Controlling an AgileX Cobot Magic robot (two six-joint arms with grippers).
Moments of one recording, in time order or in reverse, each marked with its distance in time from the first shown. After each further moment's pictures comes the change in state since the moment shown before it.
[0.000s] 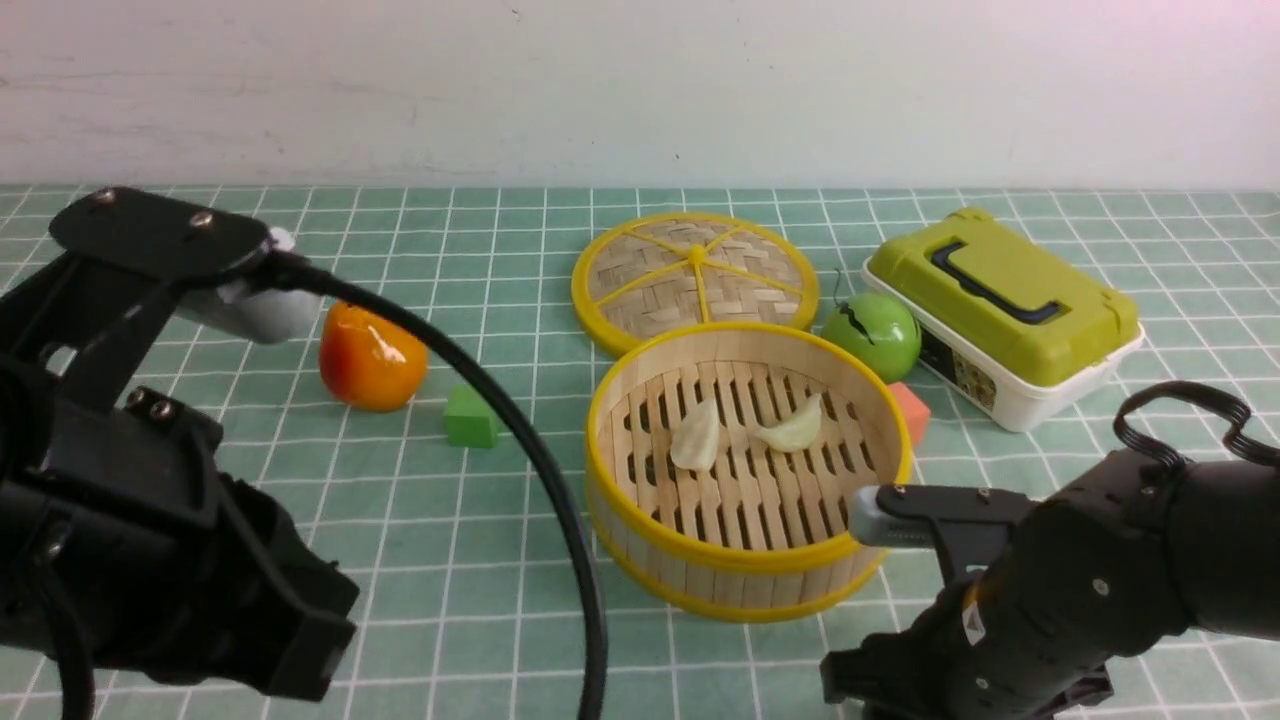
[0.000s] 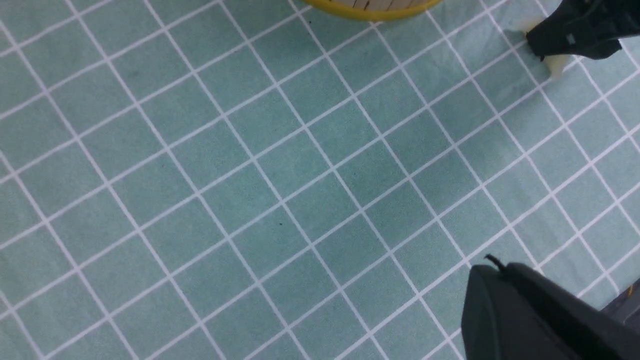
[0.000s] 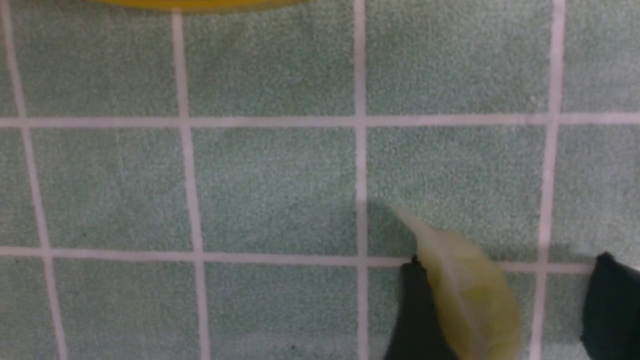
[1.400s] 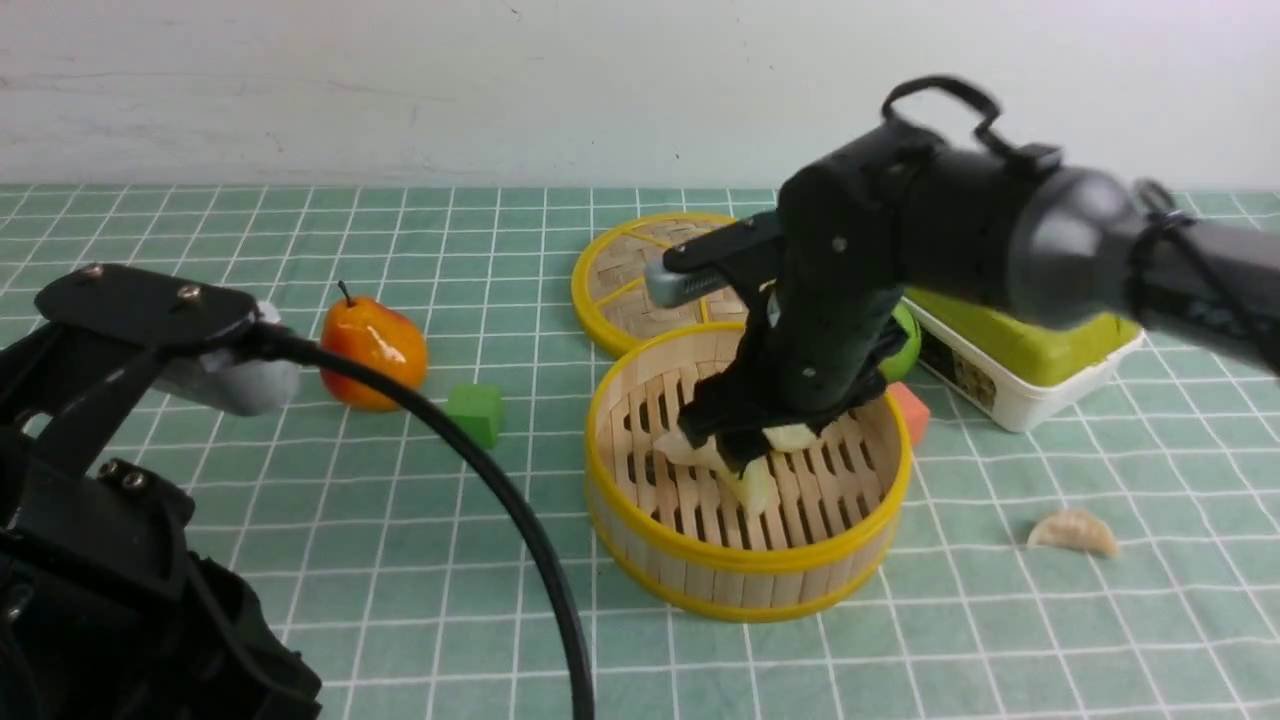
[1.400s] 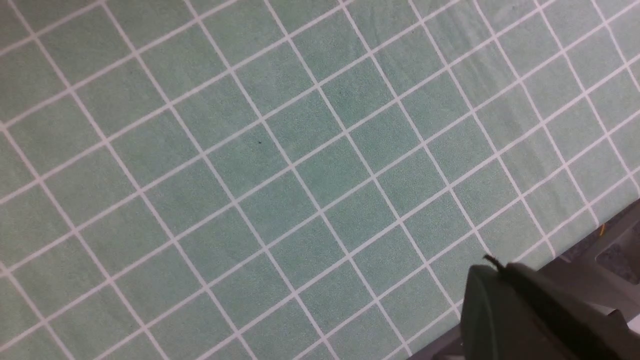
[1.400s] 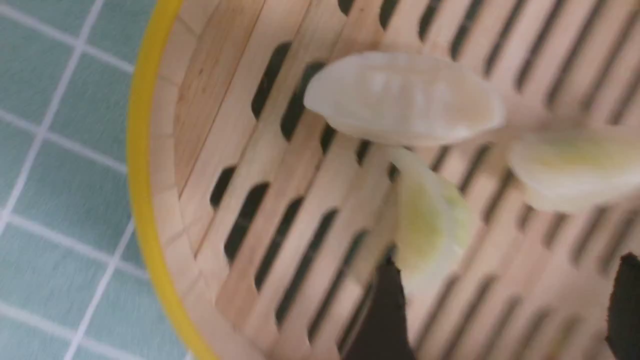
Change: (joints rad) right arm -0.016 0.305 -0.850 -0.121 0.444 -0.433; left arm 0.000 -0.002 0.003 -0.044 0.129 -0.031
